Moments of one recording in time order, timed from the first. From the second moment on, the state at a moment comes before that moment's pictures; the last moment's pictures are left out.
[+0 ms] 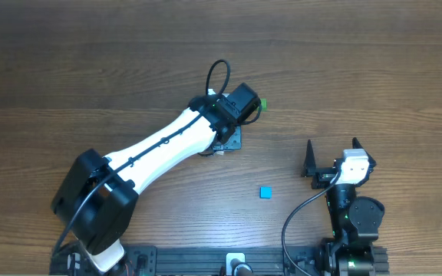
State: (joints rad) left arm -0.78 1.86 1.37 -0.91 -0.13 -0.77; right arm -0.02 0.01 0.01 -0.07 -0.05 -0.03
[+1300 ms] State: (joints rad) left arm -0.78 1.87 1.37 -0.91 -0.13 -0.77; right arm -0.02 0.01 0.01 -0.07 -0.05 -0.03
